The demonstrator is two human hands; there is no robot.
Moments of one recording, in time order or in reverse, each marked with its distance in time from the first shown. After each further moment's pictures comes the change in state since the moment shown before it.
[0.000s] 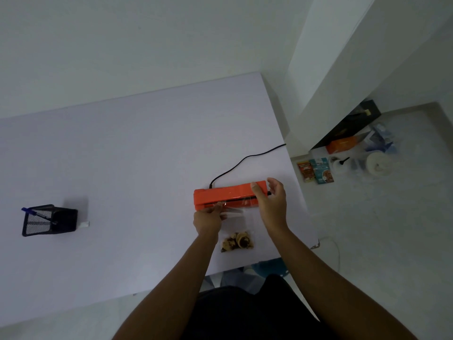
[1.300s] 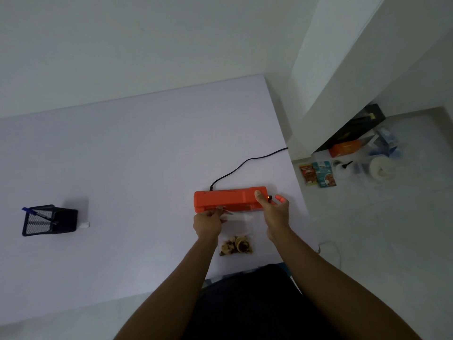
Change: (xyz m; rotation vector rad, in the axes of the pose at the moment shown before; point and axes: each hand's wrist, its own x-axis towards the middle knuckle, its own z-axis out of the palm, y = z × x) left_hand 0.009 -0.005 0.003 0.055 0.008 0.023; right_hand 0.017 0.020 -0.003 0.233 -0.019 0.426
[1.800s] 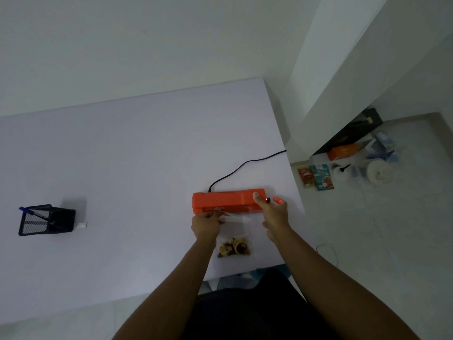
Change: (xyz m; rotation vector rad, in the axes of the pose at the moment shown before) left_hand 0.002 -0.002 0.001 -0.007 0.007 0.004; right_hand 0.006 -0.004 -0.003 -0.045 -0.015 0.058
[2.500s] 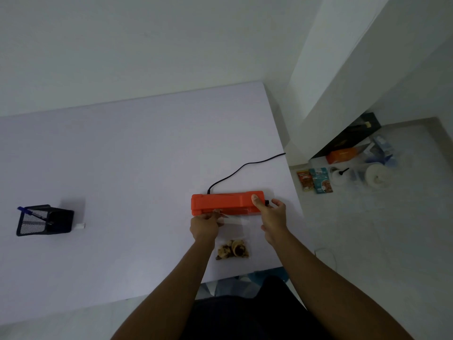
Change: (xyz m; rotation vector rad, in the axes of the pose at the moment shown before) left_hand 0.003 -0.003 0.001 -0.001 0.007 -0.007; right_hand -0.003 0.000 0.000 0.019 -0.019 -0.029
